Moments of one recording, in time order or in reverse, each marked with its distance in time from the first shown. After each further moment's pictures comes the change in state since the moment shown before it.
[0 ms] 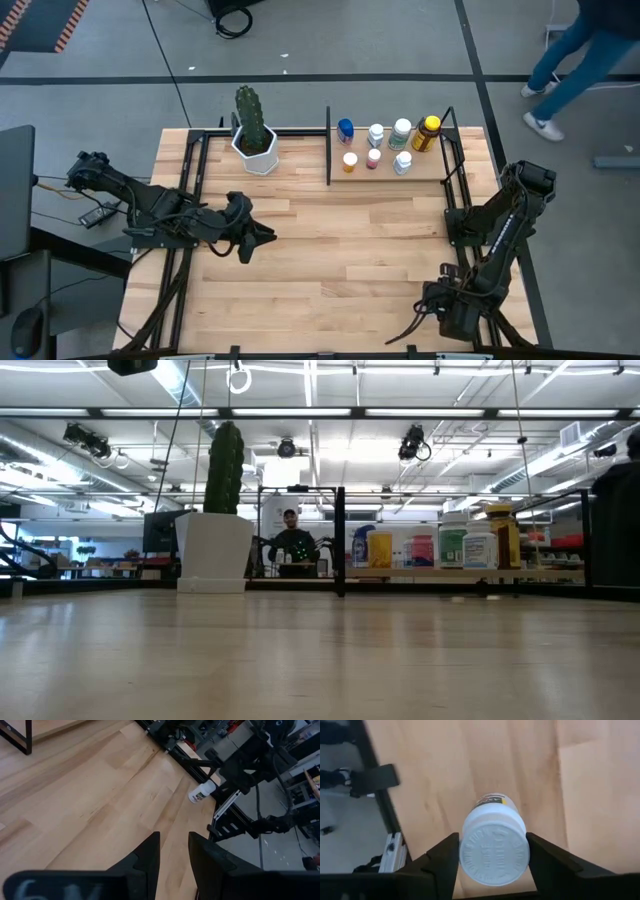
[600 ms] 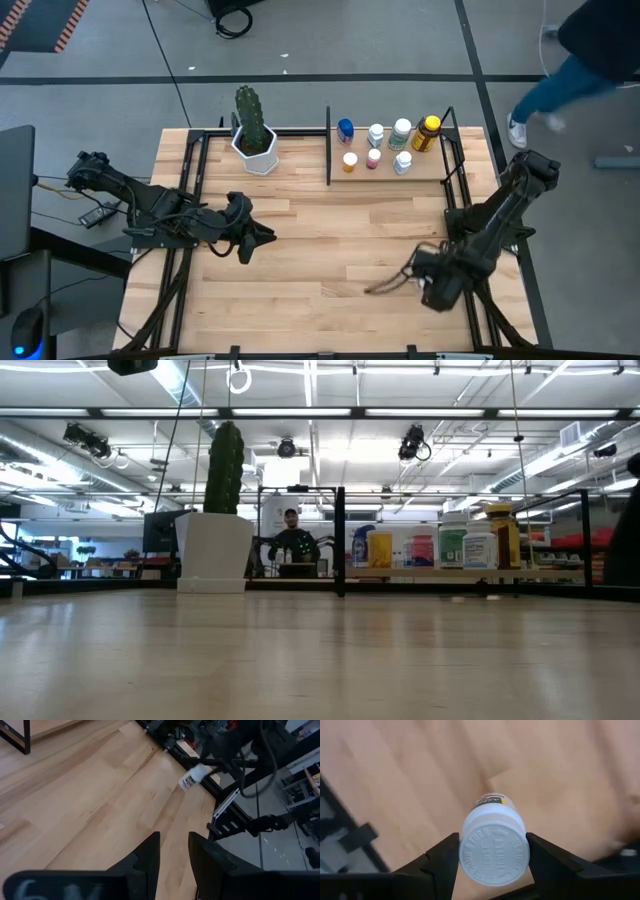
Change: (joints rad) left arm 0.000 0.000 0.000 -0.001 0.008 0.006; right arm -0.196 -0.123 0.000 -0.162 0.000 0.065
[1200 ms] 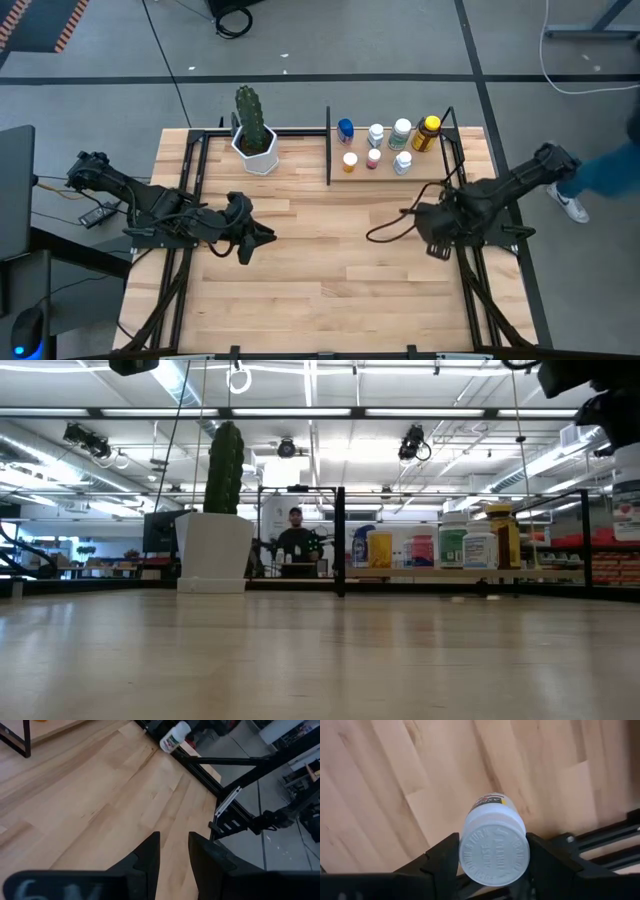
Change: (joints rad) left arm 0.000 0.000 0.000 -0.002 0.000 0.022; right arm -0.428 -0.278 0.000 -0.334 0.005 -0.543
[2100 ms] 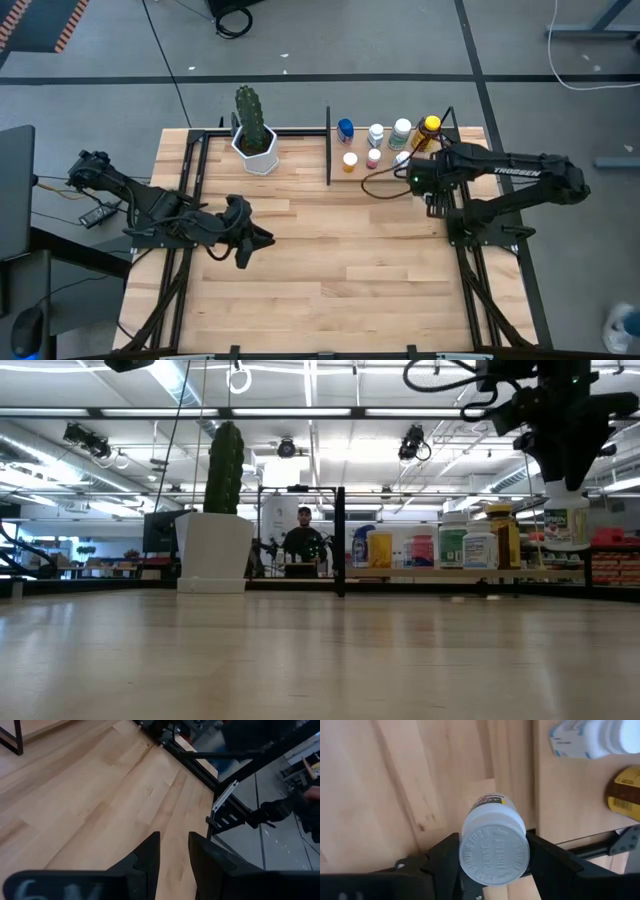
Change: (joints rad) left arm -0.029 0.000 0.000 0.000 -0.001 0.010; right arm -0.625 -0.011 0.000 -0.044 0.118 -0.829
